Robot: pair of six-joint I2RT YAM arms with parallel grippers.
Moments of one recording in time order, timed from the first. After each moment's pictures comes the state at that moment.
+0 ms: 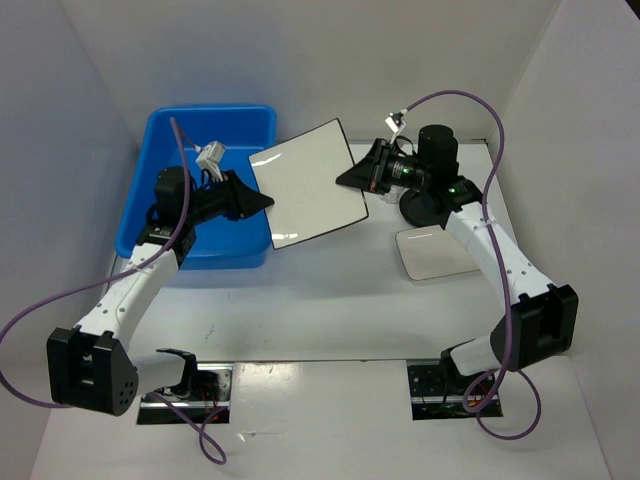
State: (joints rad) left arm -0.16 1.21 0.95 0.02 0.68 -0.55; right arm 0.33 1.41 1.33 -0.18 -0.73 0.75
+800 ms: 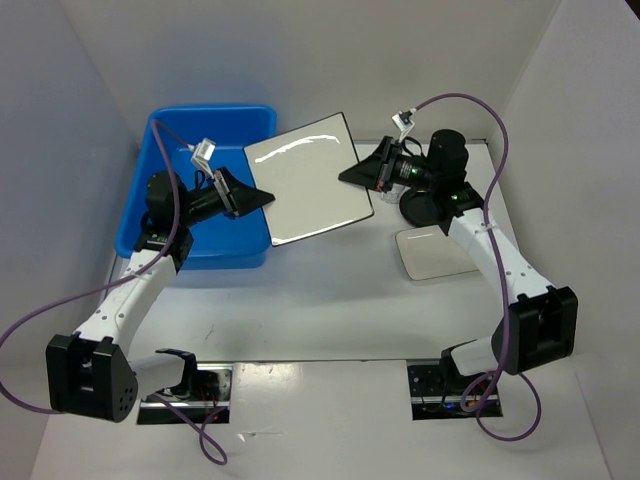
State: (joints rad) left arm -0.13 1.18 0.89 0.26 0.82 -0.81; right arm 0.28 1.39 1.22 0.11 -0.87 0.91
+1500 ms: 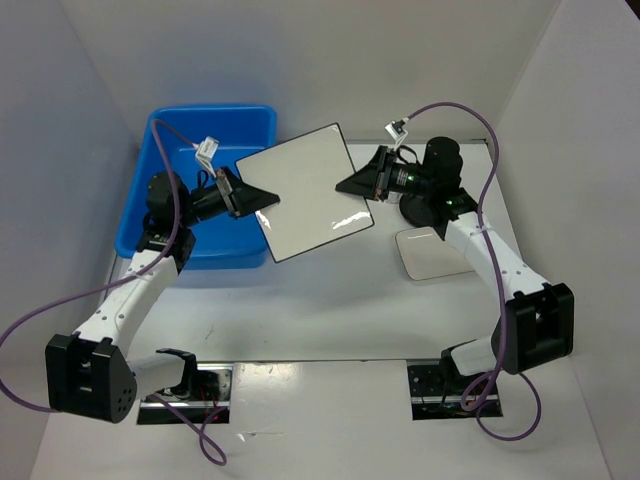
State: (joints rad) left arm -0.15 1.17 0.89 0.33 0.87 -0.92; right arm 0.28 1.39 1.15 0.18 -0.94 0.95
